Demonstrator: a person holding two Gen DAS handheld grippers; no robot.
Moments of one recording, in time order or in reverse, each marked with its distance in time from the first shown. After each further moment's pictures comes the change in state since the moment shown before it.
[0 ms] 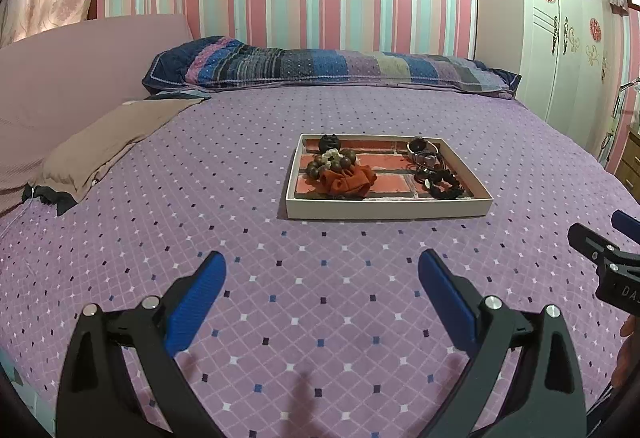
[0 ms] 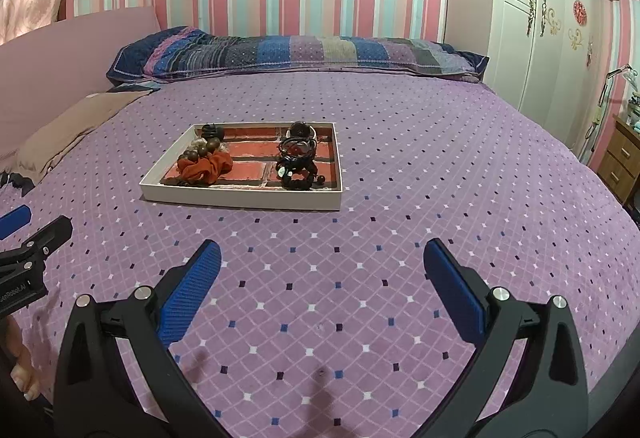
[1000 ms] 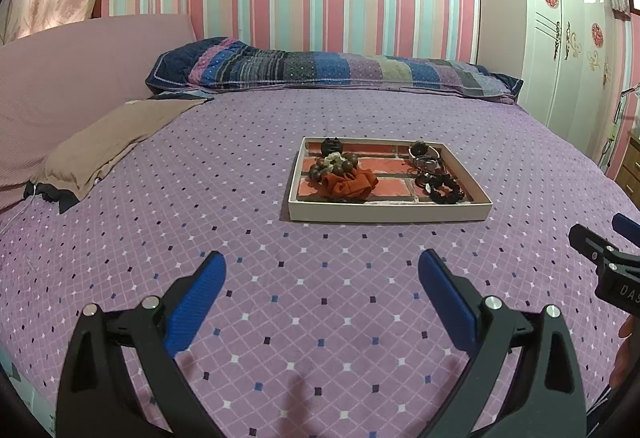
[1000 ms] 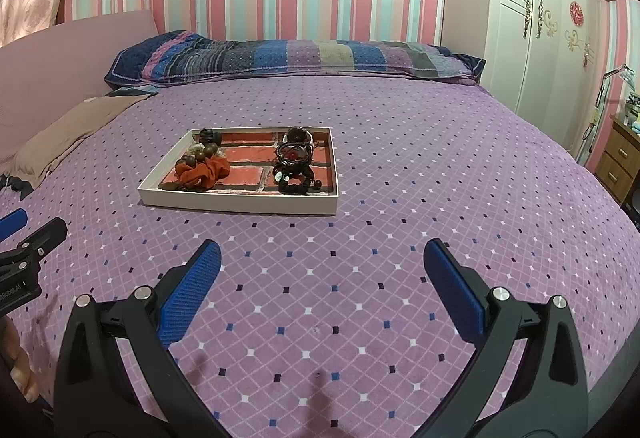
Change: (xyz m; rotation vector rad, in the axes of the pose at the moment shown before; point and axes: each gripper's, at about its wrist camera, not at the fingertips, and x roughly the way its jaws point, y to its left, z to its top) left arm -0.007 0.001 0.002 -0.016 -0.008 0.003; right arm -0.005 -0.004 0.002 0.008 -0.015 -0.009
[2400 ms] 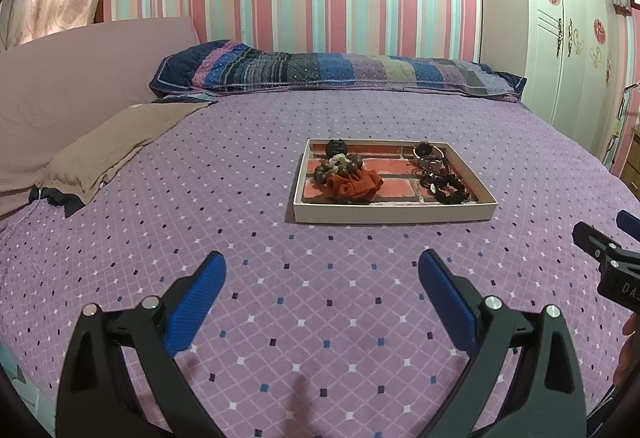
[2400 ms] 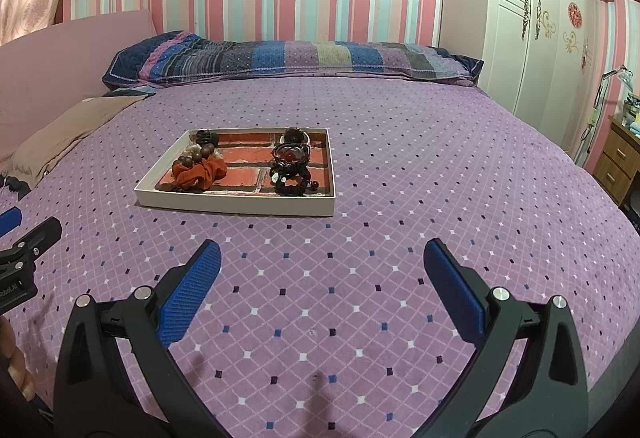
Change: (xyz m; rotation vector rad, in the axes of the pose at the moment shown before) left arm 0.001 0.002 0.002 0.009 -0.005 0.021; right arm 0.002 -0.002 0.001 -0.002 -0.006 -0.009
